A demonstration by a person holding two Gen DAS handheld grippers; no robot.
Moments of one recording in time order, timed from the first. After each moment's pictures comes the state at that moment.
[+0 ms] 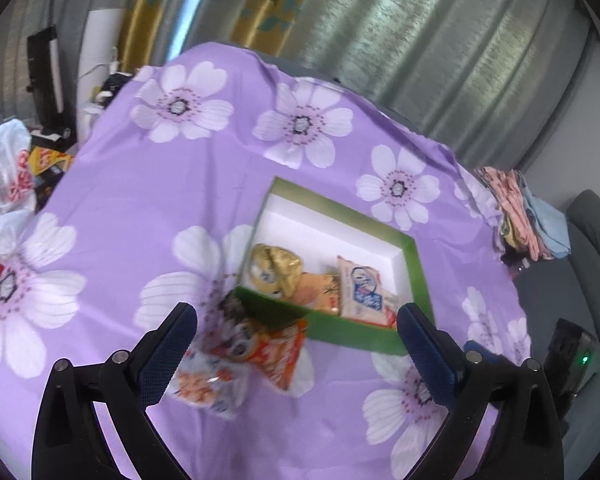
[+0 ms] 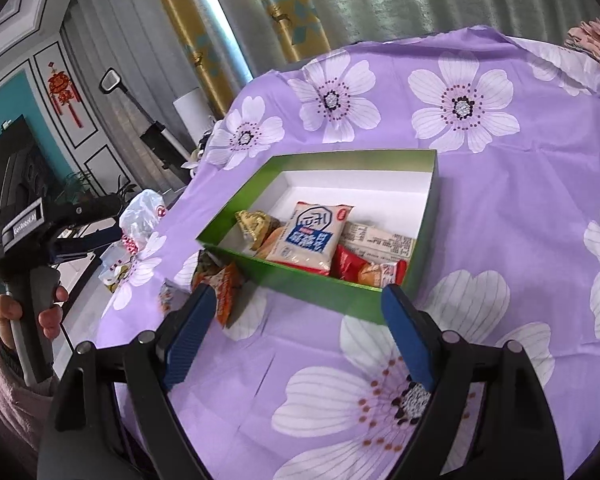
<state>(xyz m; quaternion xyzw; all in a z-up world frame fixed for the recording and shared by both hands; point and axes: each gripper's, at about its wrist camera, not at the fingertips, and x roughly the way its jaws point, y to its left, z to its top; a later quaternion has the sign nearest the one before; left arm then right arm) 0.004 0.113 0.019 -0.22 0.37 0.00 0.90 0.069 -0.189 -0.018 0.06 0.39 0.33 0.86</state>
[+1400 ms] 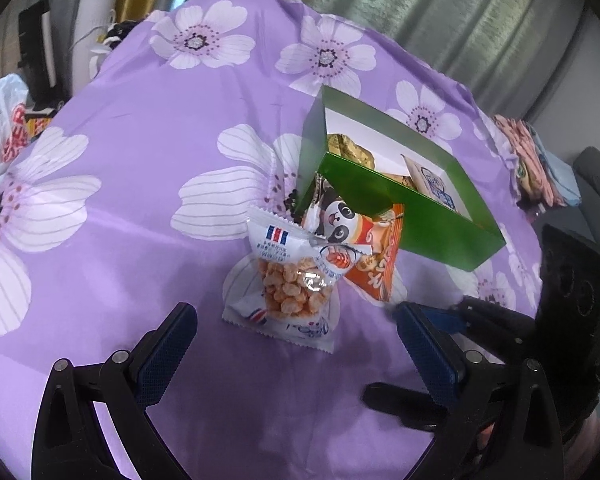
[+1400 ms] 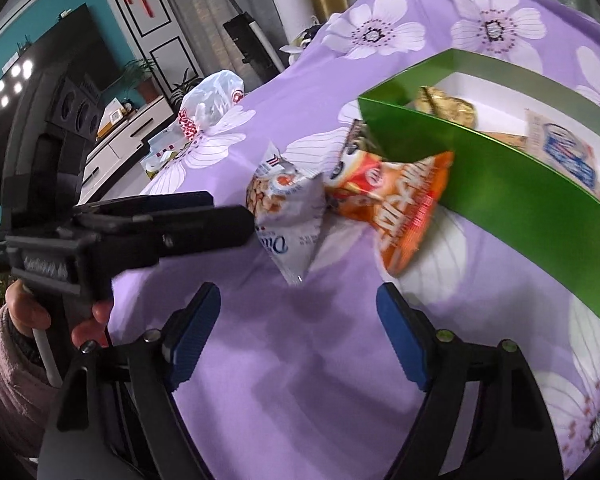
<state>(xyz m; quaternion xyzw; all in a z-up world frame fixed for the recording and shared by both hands) -0.029 0.142 -0.093 -0.19 0.42 -0.04 0.89 0.027 -0.014 -0.104 -0.06 0.45 0.46 0.76</state>
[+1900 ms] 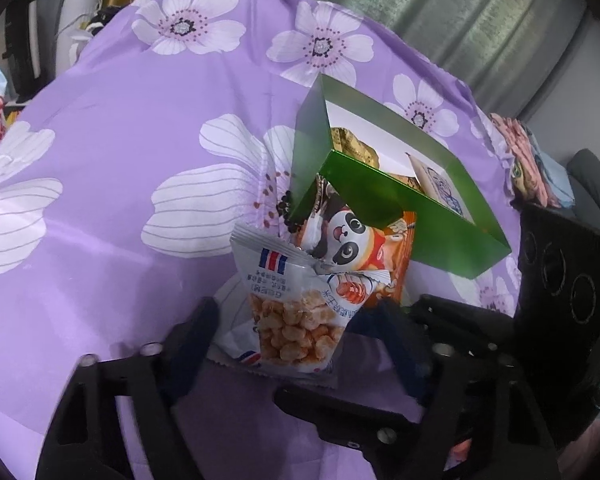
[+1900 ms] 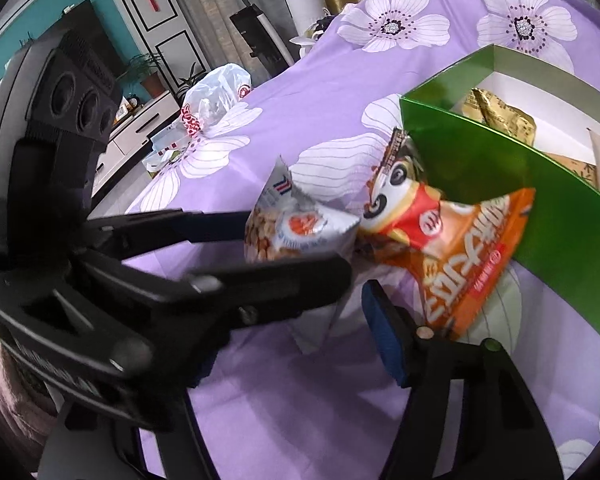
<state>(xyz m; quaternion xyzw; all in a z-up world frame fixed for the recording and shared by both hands) -0.001 0.145 -0.111 -0.21 0.43 -0.07 0.88 0.046 0.025 -0.116 -0.06 0.46 0.47 0.75</state>
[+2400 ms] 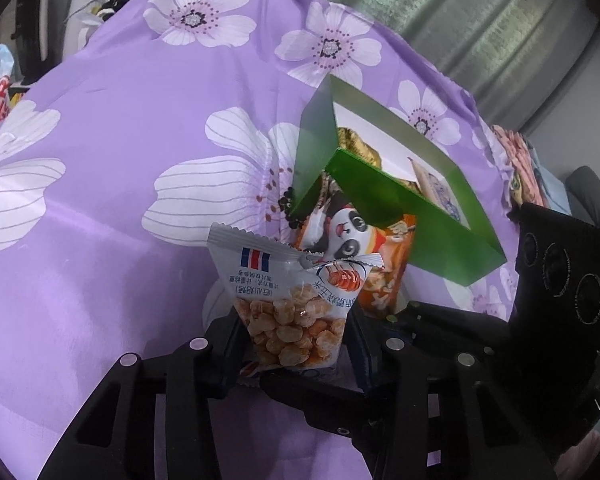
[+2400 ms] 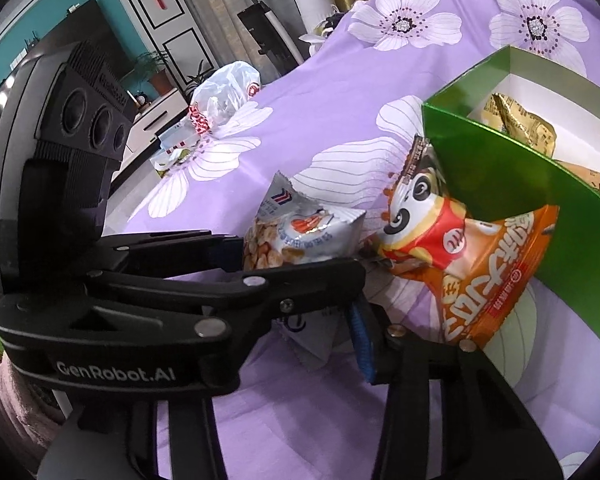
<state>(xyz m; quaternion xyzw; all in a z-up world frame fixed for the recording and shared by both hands) -0.007 0.146 -0.111 -0.24 0.42 -0.06 0.87 0.044 0.029 -0.112 -0.06 0.46 0.49 0.74</state>
